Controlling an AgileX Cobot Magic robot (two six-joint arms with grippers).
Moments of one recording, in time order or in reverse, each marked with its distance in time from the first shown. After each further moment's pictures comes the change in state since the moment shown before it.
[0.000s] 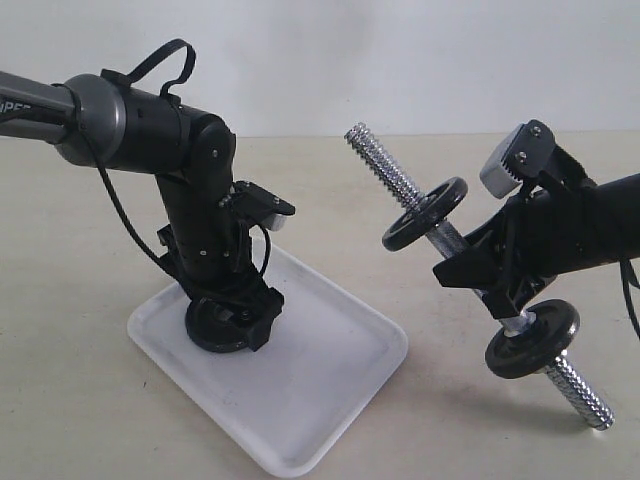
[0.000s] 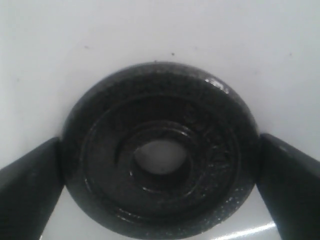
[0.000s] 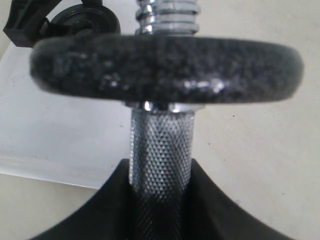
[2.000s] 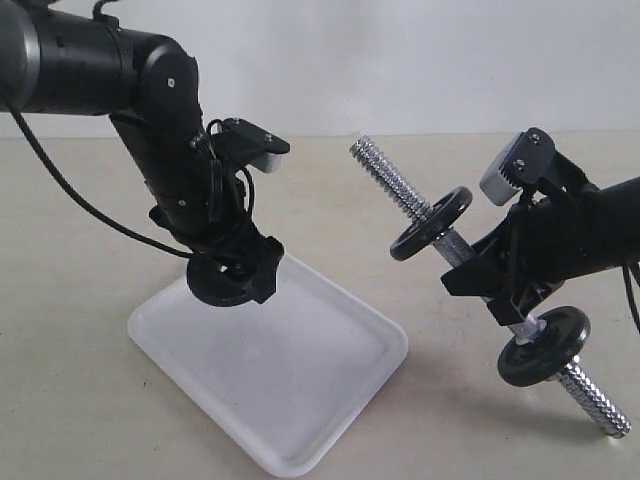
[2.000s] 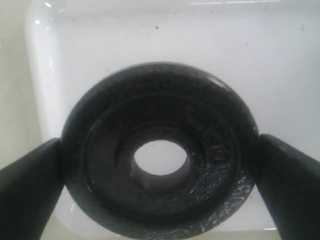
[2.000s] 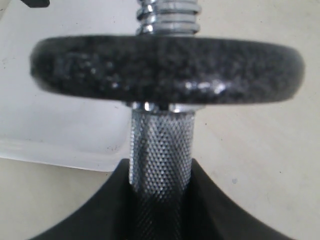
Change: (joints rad) left arm 0.000 -0.218 0.025 -0.060 -0.007 0.078; right arm 0.000 -0.002 0.000 -0.081 -0.032 0.070
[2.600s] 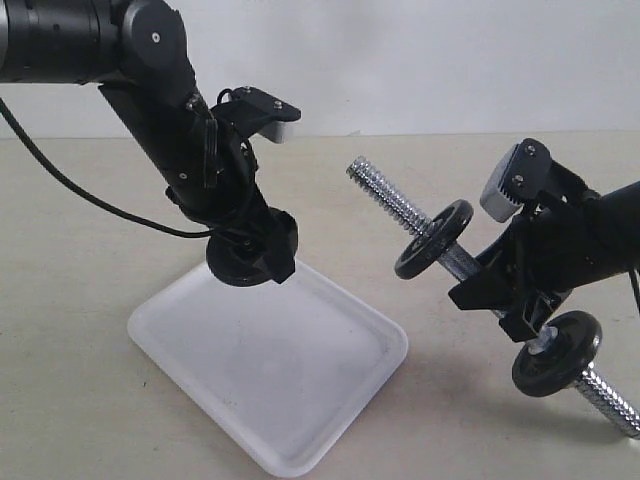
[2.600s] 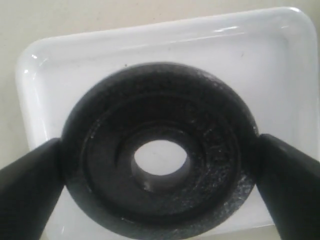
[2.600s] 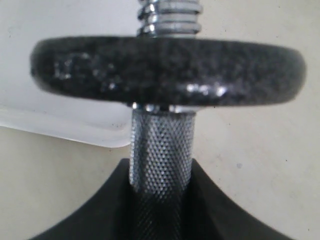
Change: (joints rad) left arm 0.002 -0.038 -0.041 -0.129 0.022 0.147; right arm 0.000 -0.003 -0.004 -0.107 0.002 0.016
